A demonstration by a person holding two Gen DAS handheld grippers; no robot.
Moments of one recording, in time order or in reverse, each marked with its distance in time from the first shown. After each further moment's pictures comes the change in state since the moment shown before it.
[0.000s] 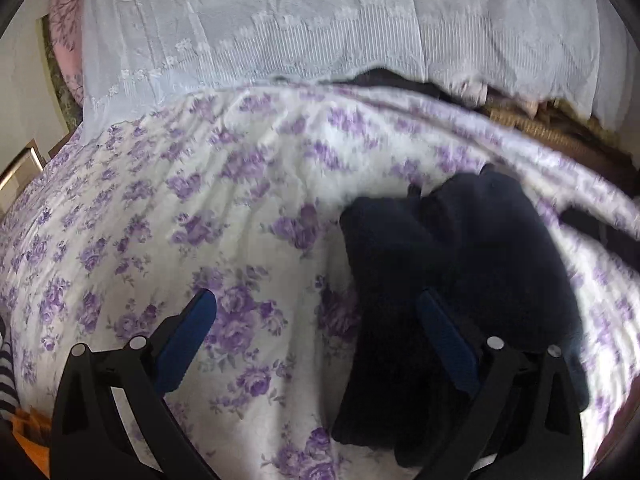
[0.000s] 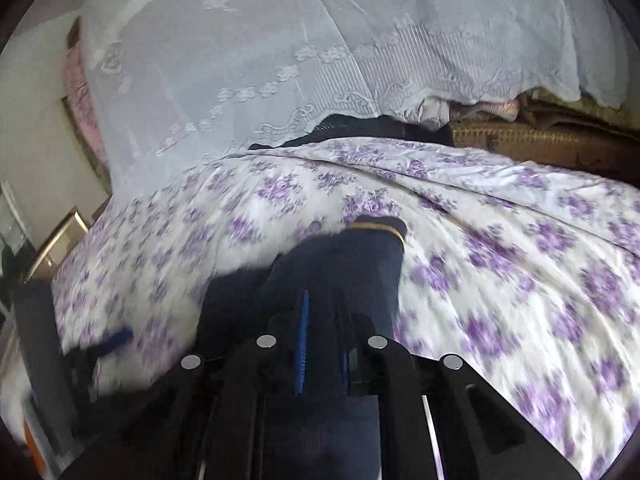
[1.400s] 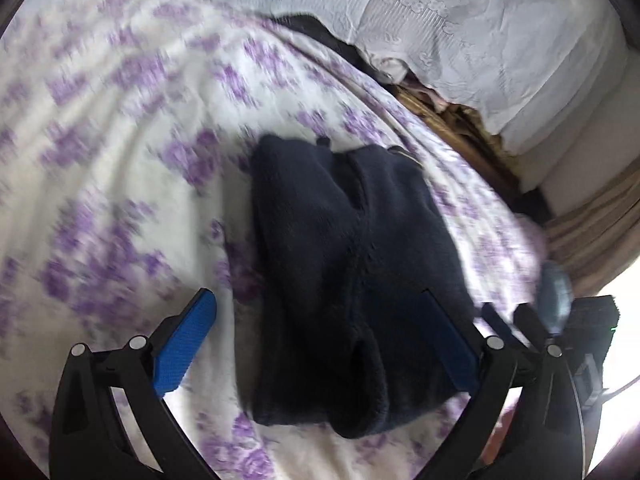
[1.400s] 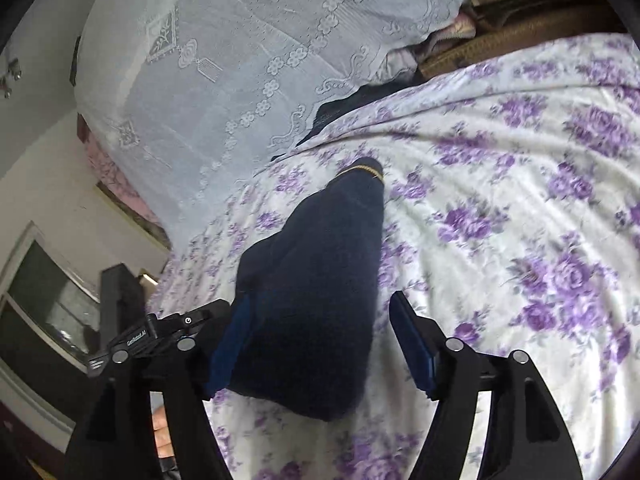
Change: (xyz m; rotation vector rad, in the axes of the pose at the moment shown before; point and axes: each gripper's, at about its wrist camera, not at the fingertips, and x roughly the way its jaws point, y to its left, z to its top) left arm 0.033 0.033 -0.001 -0.182 0.205 -0.674; right arm -0.038 -0.076 -0.079 0.308 -0.028 0.304
